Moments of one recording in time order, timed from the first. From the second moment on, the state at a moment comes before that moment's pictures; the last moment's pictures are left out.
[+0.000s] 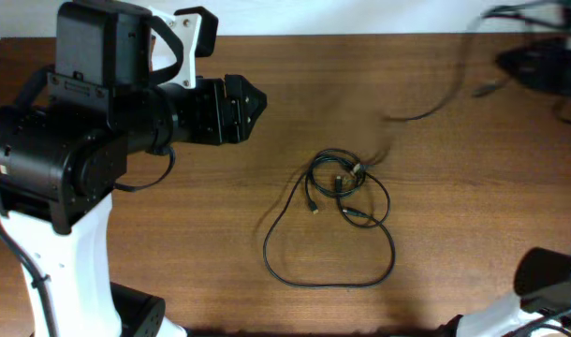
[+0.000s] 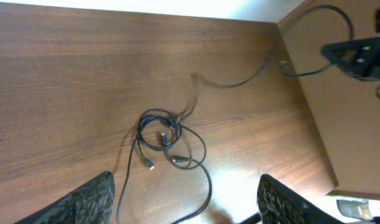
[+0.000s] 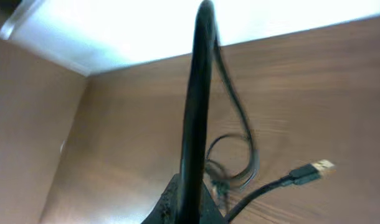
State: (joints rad) left arm -0.31 1.70 2.65 -1.69 0.34 -0.31; right arm -0.46 1.84 2.21 -1.39 -0.89 -0.11
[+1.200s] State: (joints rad) left arm -0.31 1.70 2.65 -1.69 0.32 -0.25; right arm 0.19 1.86 2.21 -1.69 -0.23 0.08
